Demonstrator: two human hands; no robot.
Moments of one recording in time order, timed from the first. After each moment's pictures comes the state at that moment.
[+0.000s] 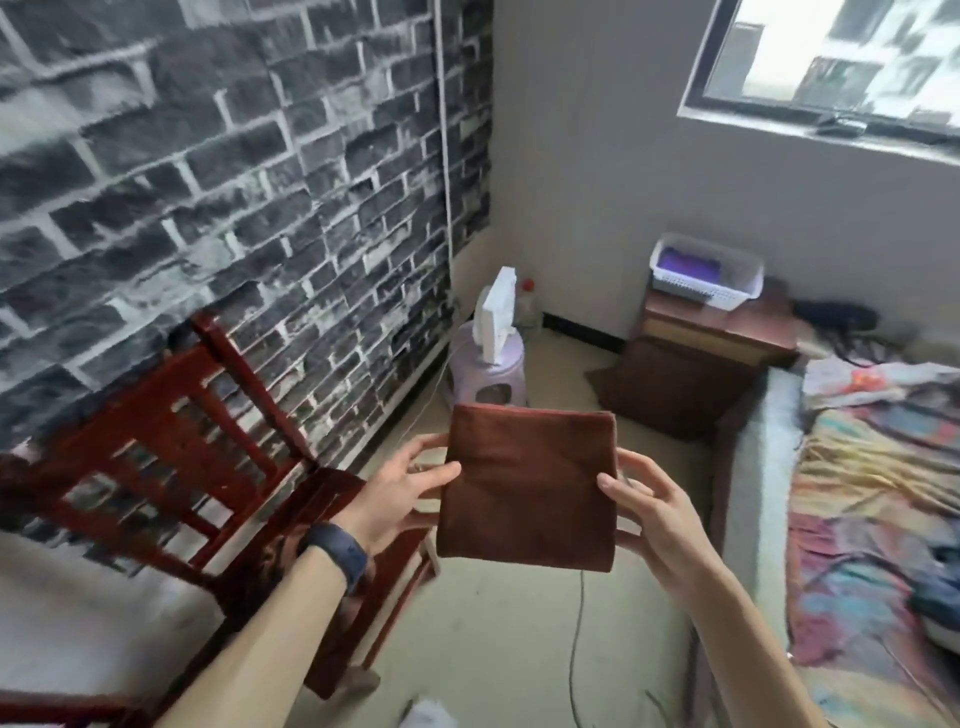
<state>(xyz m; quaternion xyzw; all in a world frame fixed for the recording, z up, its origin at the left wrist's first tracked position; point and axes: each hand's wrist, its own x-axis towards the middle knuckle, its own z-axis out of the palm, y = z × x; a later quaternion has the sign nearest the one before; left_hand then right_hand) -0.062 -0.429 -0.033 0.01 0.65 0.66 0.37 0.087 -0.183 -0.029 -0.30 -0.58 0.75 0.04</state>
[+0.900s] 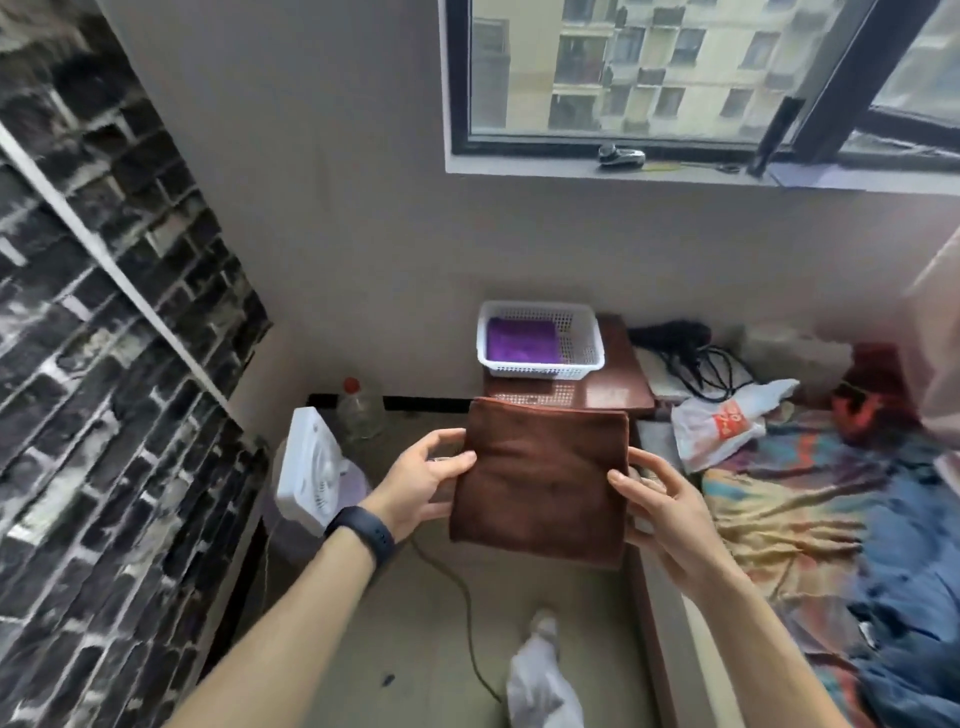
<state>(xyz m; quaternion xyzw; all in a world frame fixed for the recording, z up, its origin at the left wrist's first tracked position) -0.371 0.066 -0.045 0.14 0.62 0.56 0.52 -0.128 0.210 -0.035 -0.44 -0.48 0.72 0.24</state>
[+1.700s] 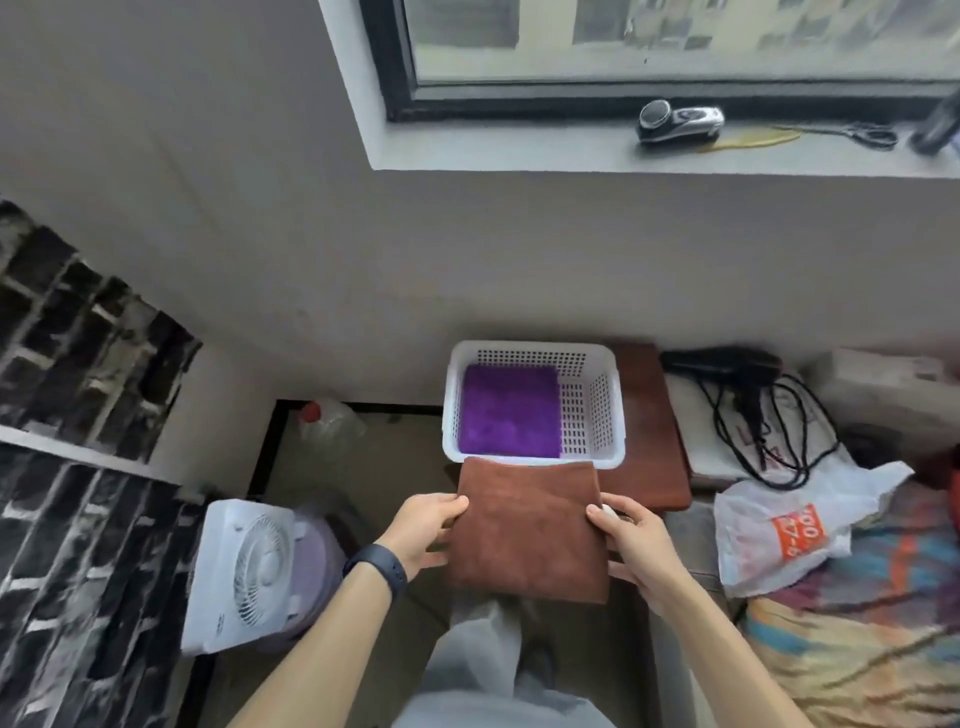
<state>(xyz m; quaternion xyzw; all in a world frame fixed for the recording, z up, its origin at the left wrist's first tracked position) -0.521 0.363 -0.162 -0.05 0.70 0.41 0.58 -0.305 0.519 -0.167 -0.57 -0.43 0.70 0.05</state>
